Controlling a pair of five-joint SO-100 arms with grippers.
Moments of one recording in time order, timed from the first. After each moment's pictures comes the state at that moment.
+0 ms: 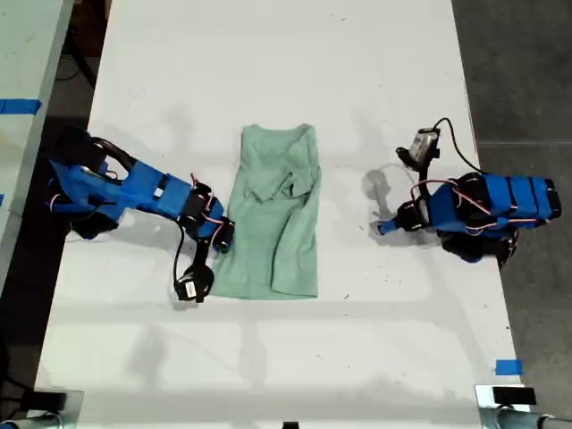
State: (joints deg) arm 0 6.9 83.4 104.9 63.5 -5.2; arm 1 1.2 200.1 174.2 80.1 -18.1
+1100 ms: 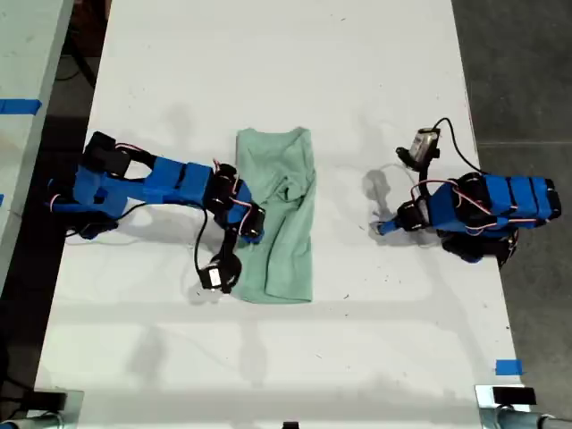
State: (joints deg) arm 0 2.1 68.6 63.8 80.8 2.8; arm 1 1.2 200.1 174.2 80.1 -18.1
